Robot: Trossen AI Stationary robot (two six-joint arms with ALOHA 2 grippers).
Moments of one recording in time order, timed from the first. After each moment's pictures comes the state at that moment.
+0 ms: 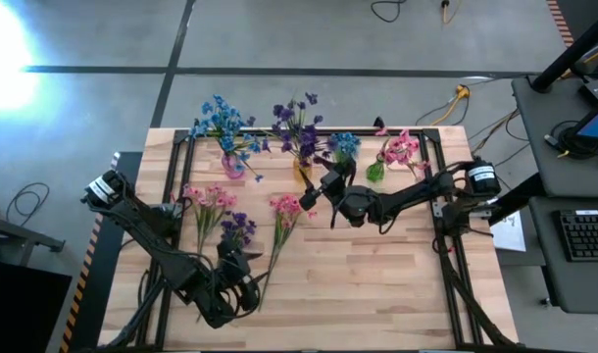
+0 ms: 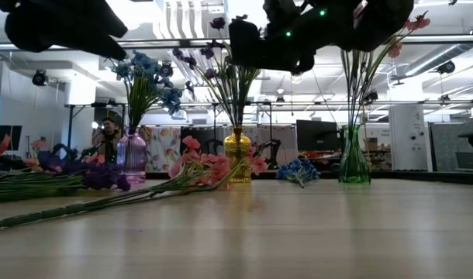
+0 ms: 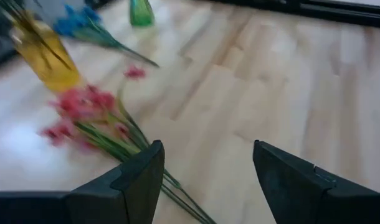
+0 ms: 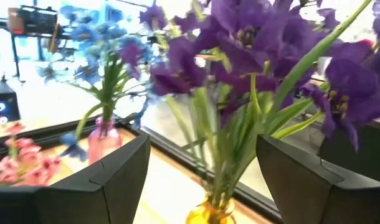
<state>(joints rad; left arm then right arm) -0.80 1.56 1.00 -0.49 -0.96 -1.00 0.06 1.75 0.91 0.90 0.92 -0.17</state>
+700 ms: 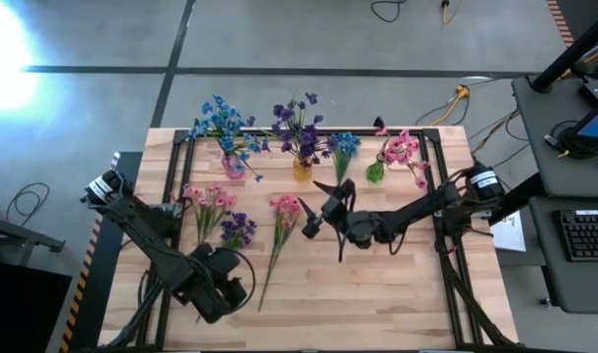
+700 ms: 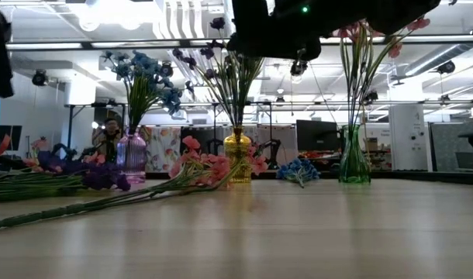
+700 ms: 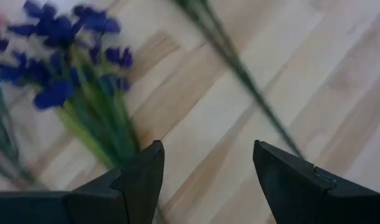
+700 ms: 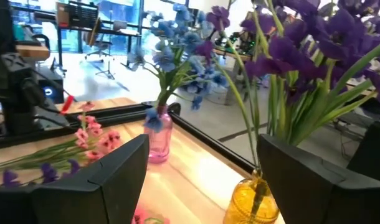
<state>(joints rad) -0.80 1.56 1.15 -1.05 -0.42 -1.53 0.24 1.74 0.91 0.84 0.97 -0.15</state>
